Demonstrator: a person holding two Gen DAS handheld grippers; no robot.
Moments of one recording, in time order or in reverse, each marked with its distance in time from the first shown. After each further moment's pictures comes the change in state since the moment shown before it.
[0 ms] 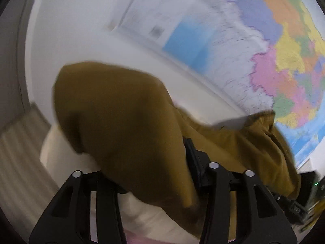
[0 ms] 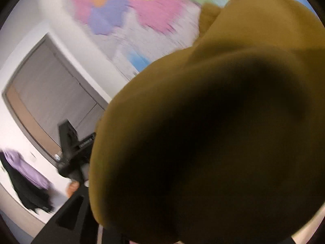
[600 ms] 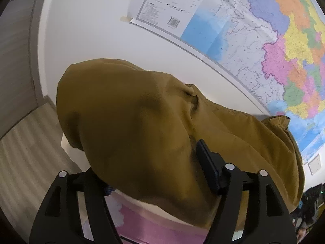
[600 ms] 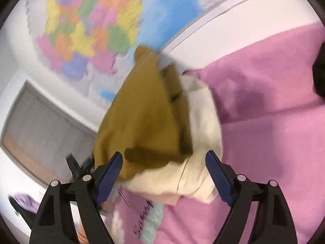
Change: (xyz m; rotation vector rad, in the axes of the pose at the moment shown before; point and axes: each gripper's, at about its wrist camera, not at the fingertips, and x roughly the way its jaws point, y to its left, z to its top) left arm -0.007 0.002 -0.020 0.038 0.038 0.128; right arm -0.139 -0.072 -0.030 0.259 -0.140 -0.081
